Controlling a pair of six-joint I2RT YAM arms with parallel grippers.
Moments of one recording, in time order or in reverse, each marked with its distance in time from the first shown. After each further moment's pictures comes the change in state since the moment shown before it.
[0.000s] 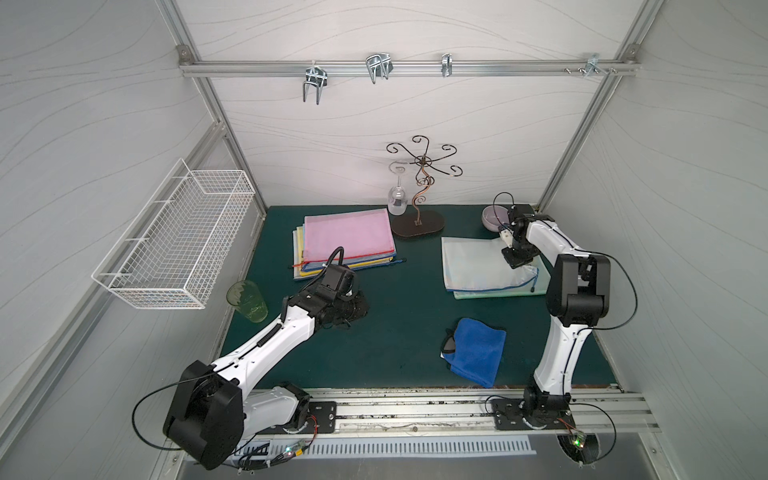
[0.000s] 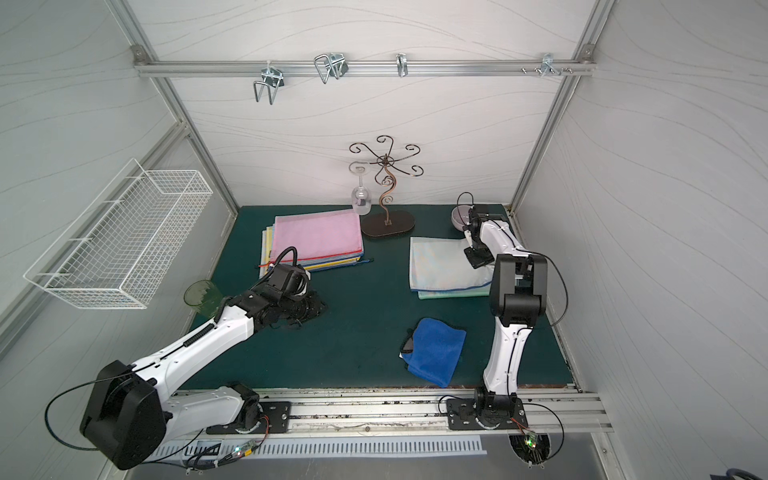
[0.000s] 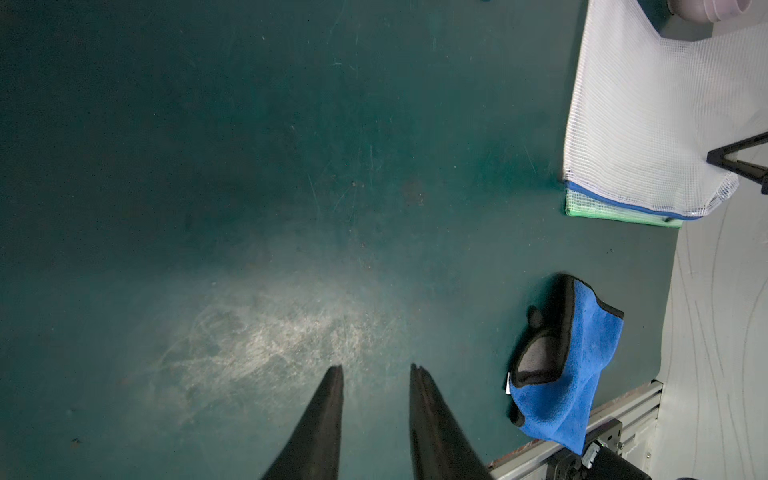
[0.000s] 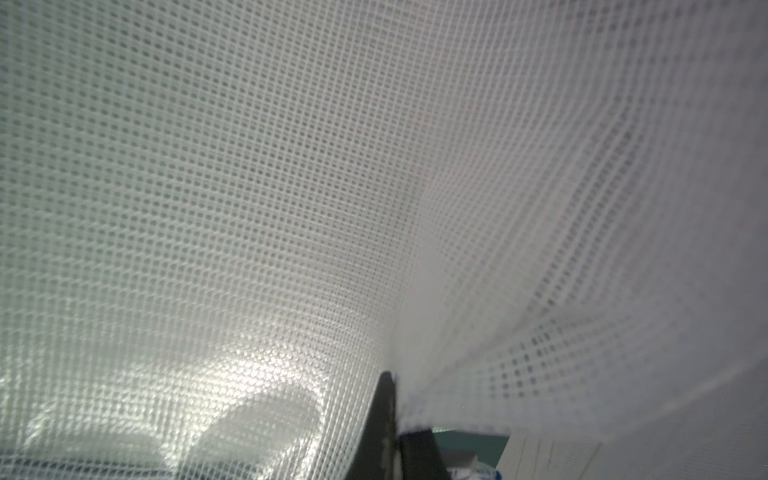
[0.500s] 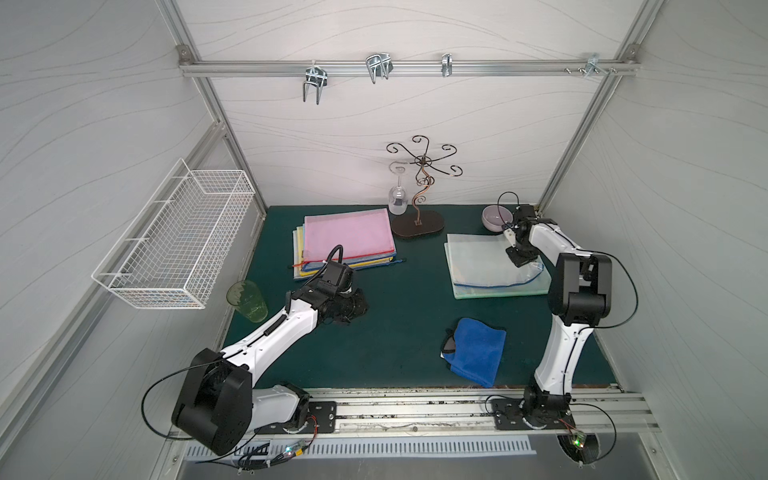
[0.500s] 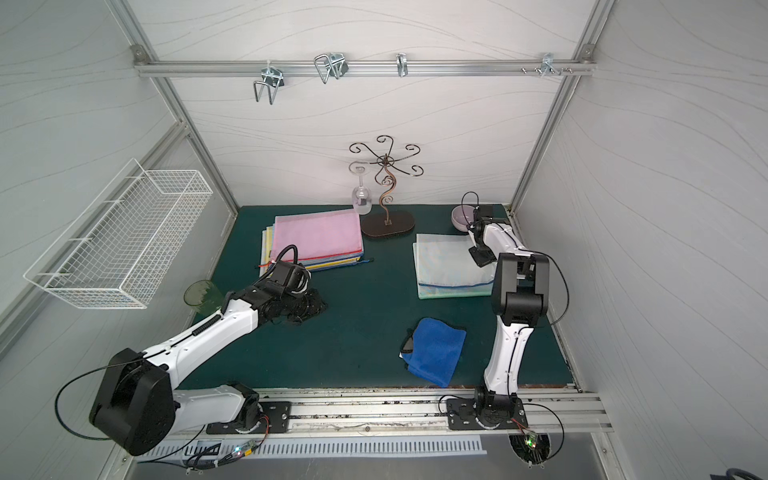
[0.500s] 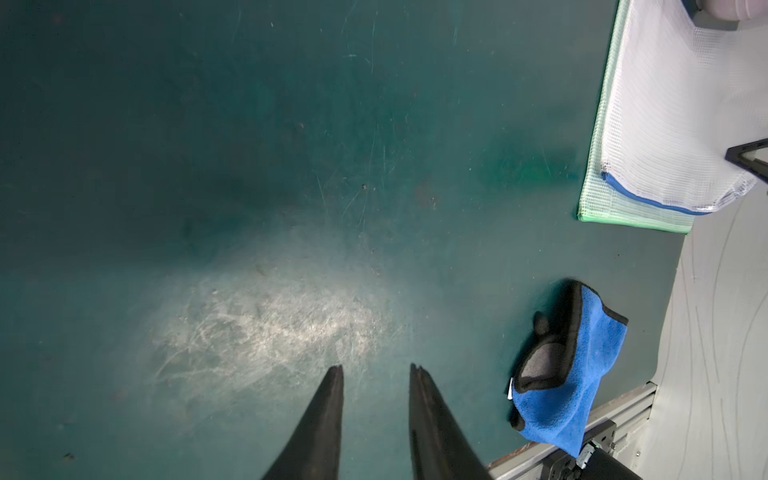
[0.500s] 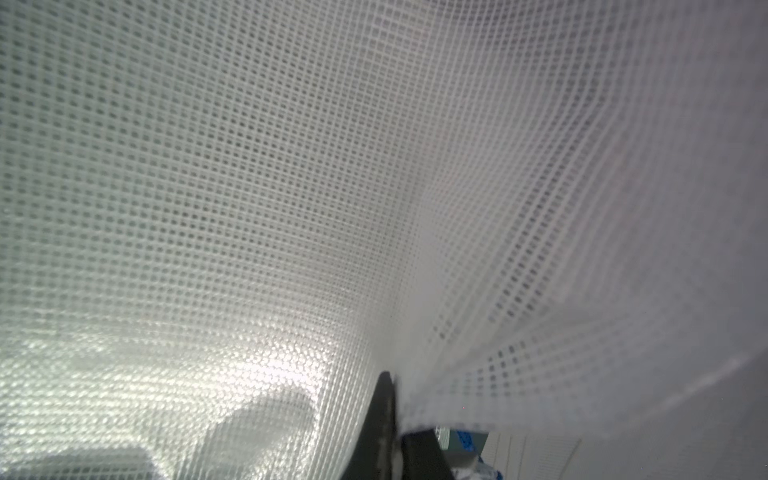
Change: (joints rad) left arm 0.035 0.066 0.024 0.002 0.039 0.009; right arm -0.022 0.016 -0.021 0.120 0.034 -0.069
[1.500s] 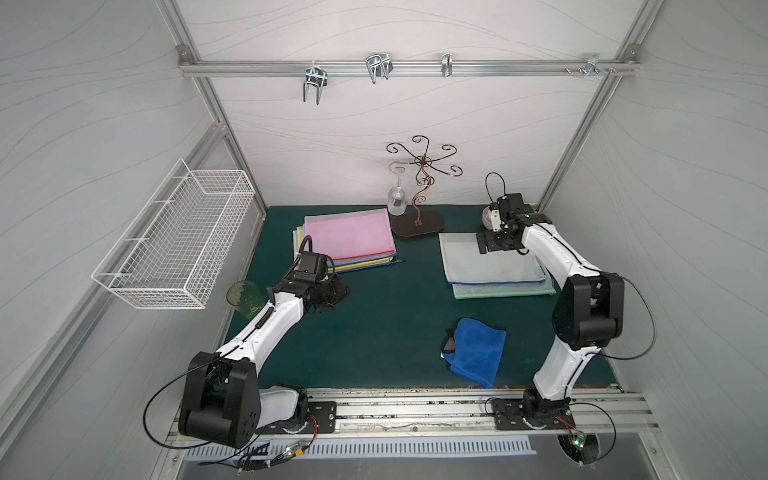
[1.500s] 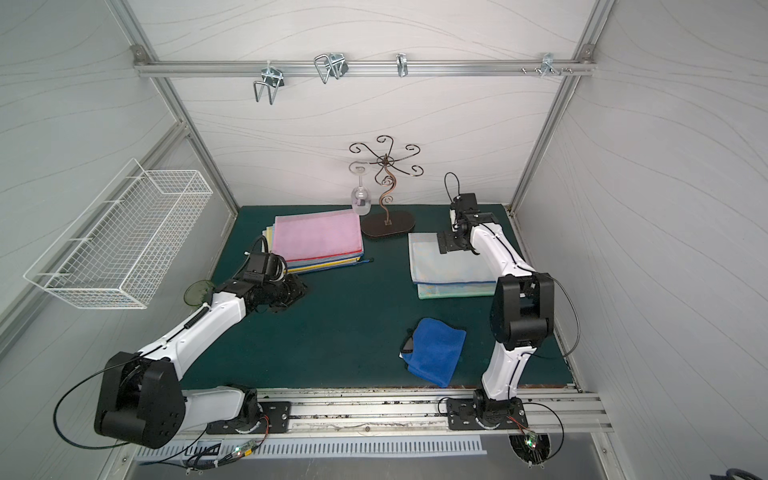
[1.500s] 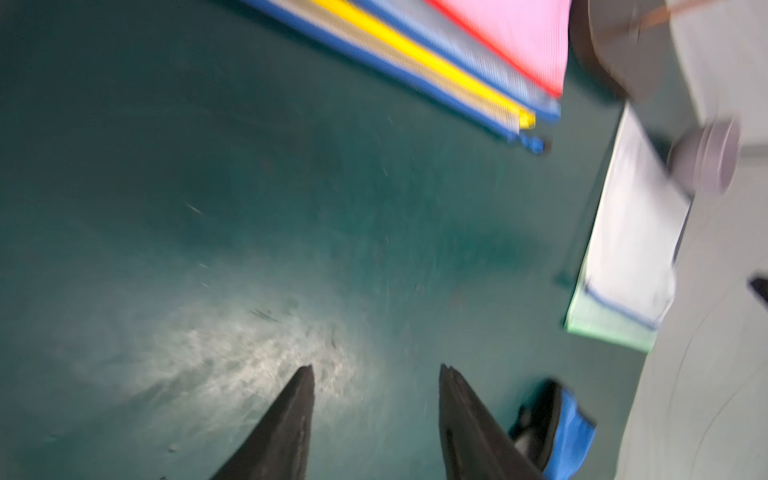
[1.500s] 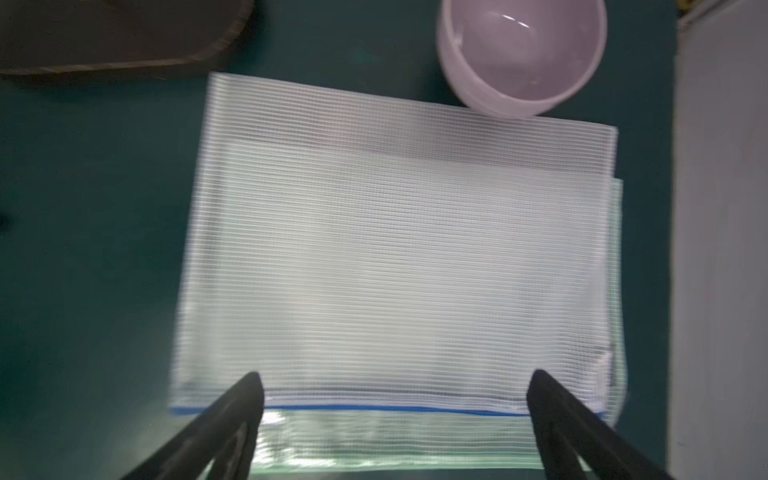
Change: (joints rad) left arm 0.266 0.020 0.056 0.007 -0.017 -0.030; right arm 0.236 -0.289 -0.072 0.031 -0.351 0.488
